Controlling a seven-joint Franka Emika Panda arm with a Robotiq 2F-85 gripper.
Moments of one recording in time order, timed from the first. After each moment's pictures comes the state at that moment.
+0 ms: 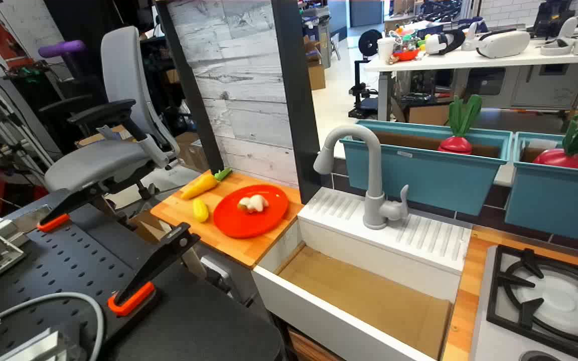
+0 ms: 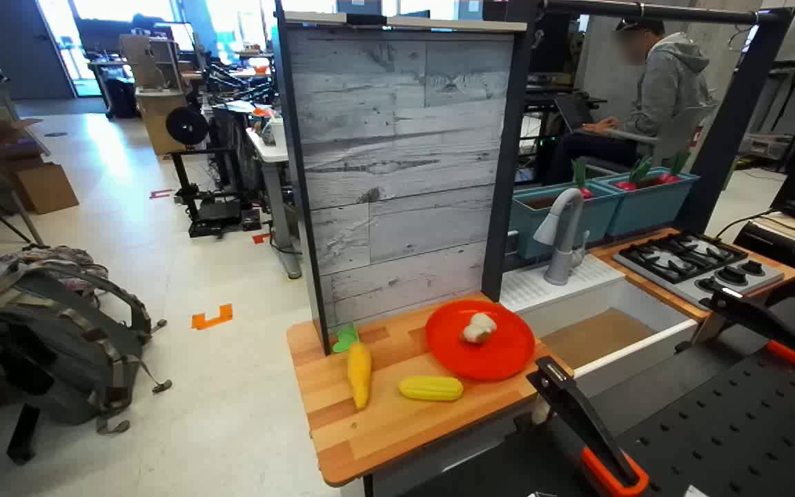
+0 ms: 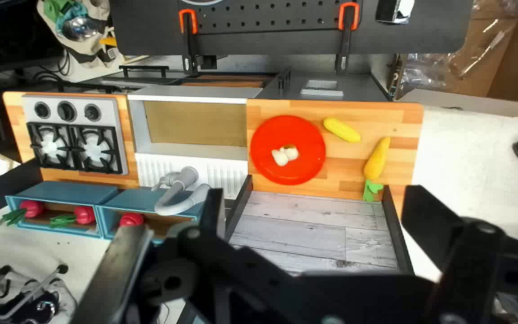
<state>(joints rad) 0.04 -0.60 0.33 -2.29 -0.07 1.72 0.30</state>
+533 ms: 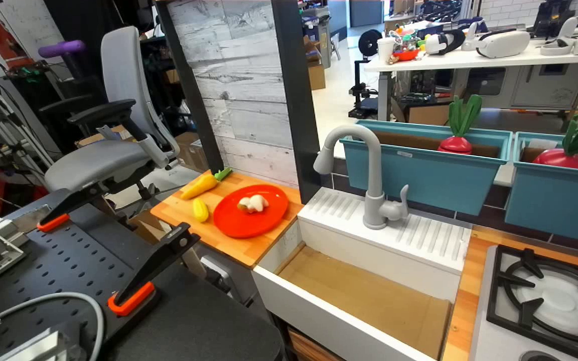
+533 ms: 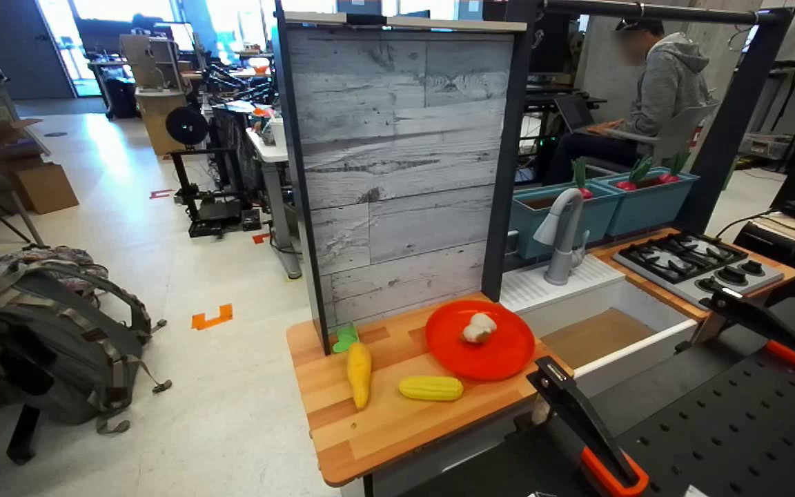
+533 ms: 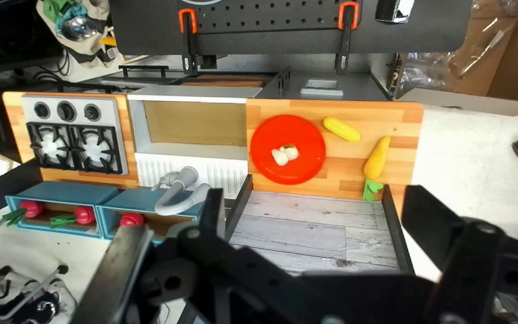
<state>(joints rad) 0.04 -0.60 0.33 -2.29 -0.07 1.72 0.30</state>
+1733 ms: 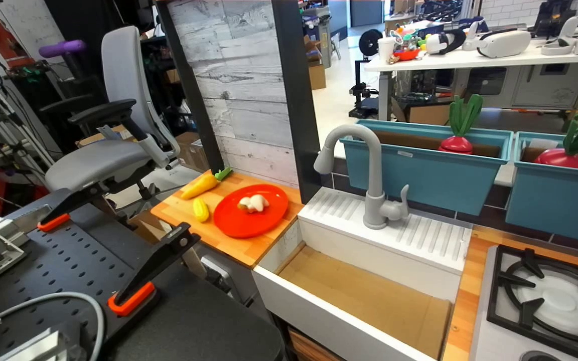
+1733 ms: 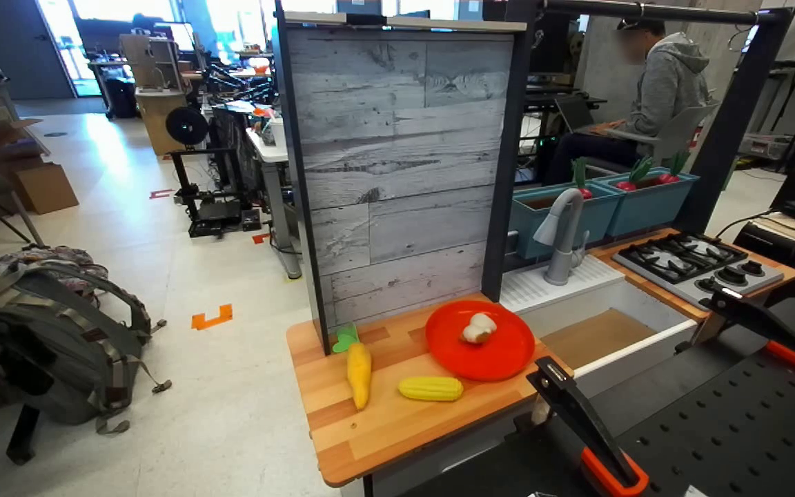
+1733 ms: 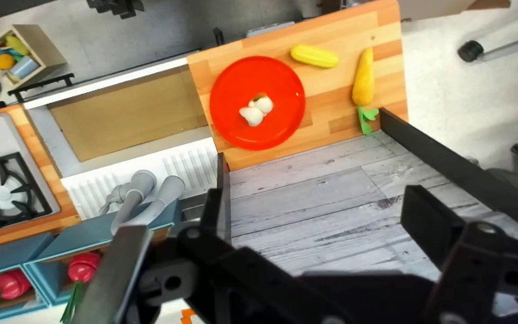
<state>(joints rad) 0.00 -0.16 0.05 -2.24 0.06 2.16 0.25</state>
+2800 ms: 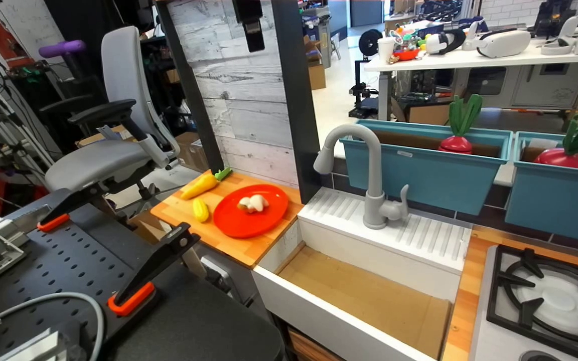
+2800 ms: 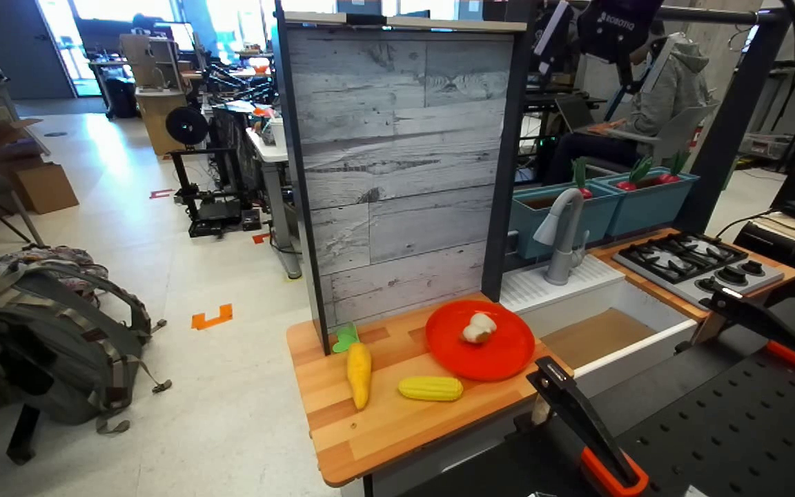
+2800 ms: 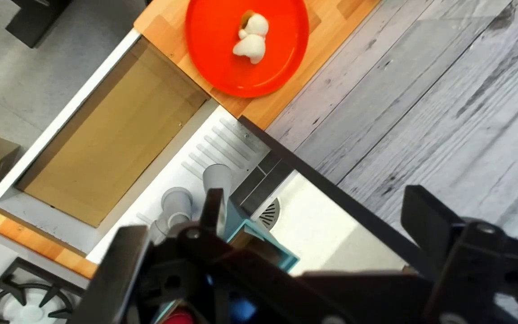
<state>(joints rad) -0.10 0.22 -0.08 -2.16 0.39 2.49 0.28</state>
